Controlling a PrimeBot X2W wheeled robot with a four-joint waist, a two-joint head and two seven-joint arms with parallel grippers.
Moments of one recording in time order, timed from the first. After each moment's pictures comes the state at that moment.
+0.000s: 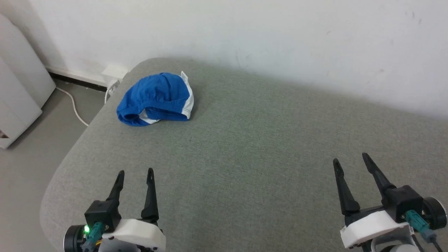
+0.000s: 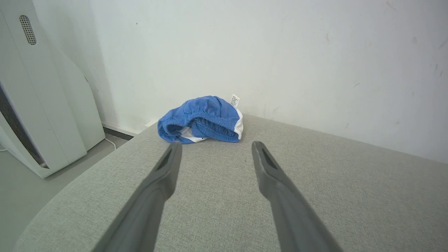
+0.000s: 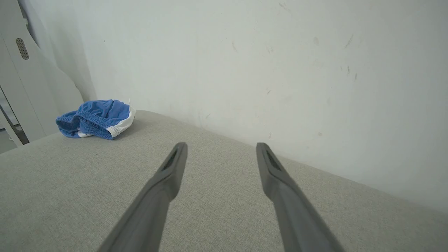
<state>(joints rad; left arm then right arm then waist) 0.04 0.05 -0.04 0.06 -0.14 0.04 -0.17 0.04 -0.05 0.01 0.03 0.01 0.13 -0.17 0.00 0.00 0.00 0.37</state>
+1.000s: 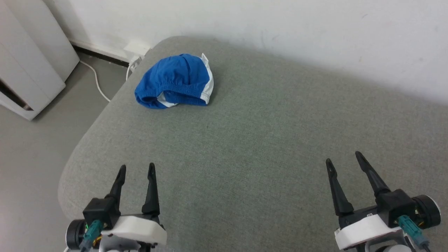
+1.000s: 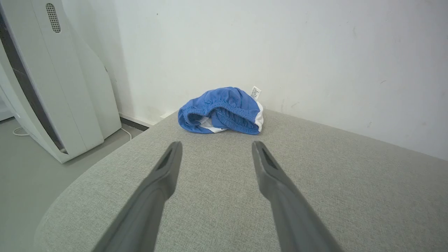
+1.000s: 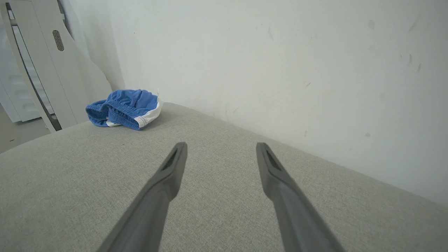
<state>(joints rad) 0.02 0.05 -0.04 0.10 -0.18 0.01 -0.23 0.04 -0.05 0.04 0.03 -0.02 0.13 -0.23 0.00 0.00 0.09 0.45</state>
